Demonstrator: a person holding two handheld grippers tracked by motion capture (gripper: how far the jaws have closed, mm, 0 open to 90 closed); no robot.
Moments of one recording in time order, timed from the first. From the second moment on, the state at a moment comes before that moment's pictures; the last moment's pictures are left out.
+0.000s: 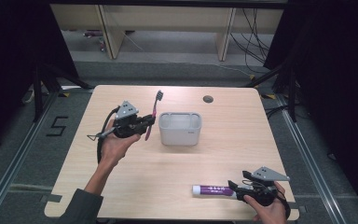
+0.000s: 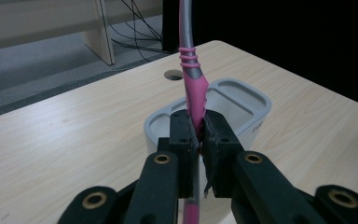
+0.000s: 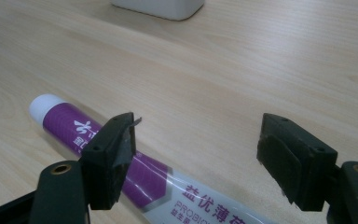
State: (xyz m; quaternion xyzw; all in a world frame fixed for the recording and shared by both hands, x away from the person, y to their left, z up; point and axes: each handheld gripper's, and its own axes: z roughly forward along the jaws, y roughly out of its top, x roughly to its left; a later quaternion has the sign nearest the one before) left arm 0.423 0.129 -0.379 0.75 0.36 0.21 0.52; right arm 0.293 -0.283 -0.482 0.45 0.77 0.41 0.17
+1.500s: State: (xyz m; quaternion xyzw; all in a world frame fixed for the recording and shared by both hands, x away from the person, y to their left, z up) left arm 0.485 0.086 -0.393 0.71 0.40 0.22 0.54; right arm 0.293 -0.283 -0.484 0.45 0.77 0.41 0.16
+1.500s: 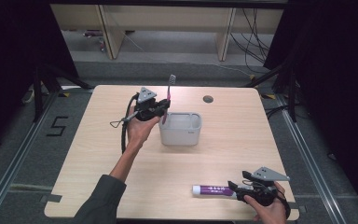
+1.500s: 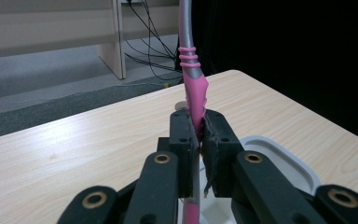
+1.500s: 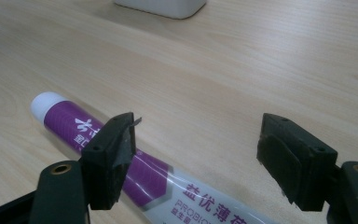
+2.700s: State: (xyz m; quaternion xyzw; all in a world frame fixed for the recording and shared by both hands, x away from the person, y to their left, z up) left arm 0.492 0.088 -0.431 0.72 0.44 0.23 0.49; right arm 0.292 -0.281 -0.484 0.46 0.77 0.42 0.15
